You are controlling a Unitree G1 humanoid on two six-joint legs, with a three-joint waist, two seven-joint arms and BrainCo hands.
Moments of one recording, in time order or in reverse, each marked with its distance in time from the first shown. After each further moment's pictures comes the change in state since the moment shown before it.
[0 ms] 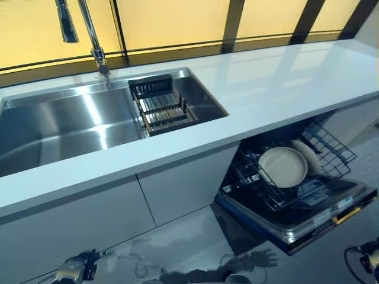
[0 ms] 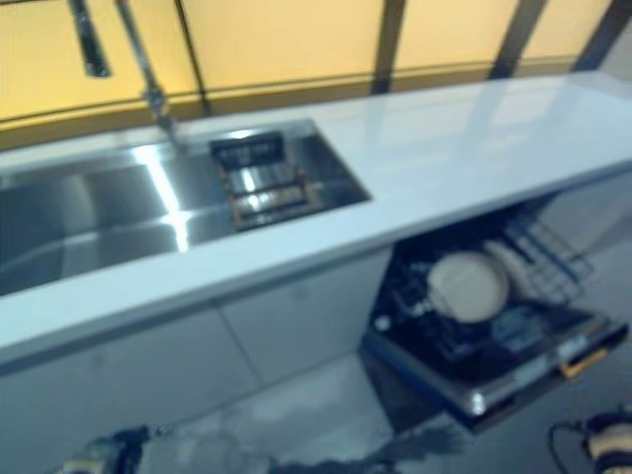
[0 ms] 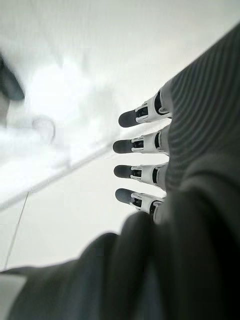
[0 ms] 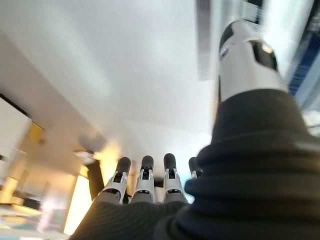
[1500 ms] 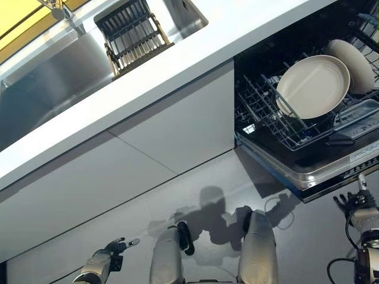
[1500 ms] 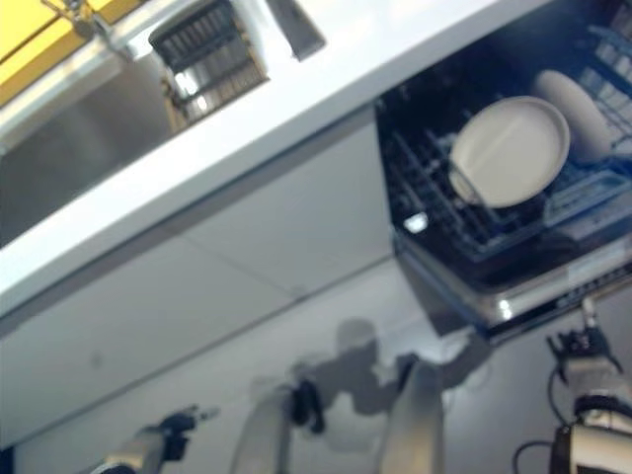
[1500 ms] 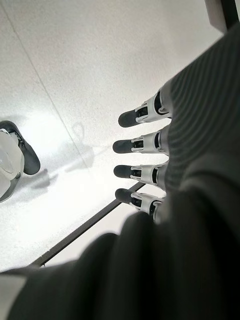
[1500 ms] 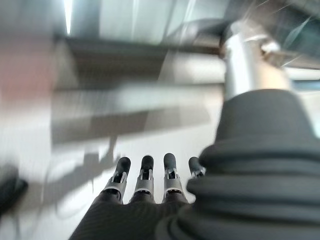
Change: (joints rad) left arm 0.088 -0.158 -0.049 0.005 -0.088 -0.098 0.005; right arm -0.342 -0.030 -0.227 -0.052 1.505 -0.123 -0.020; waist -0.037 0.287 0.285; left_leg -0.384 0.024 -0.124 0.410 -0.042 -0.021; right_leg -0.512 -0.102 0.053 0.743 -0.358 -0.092
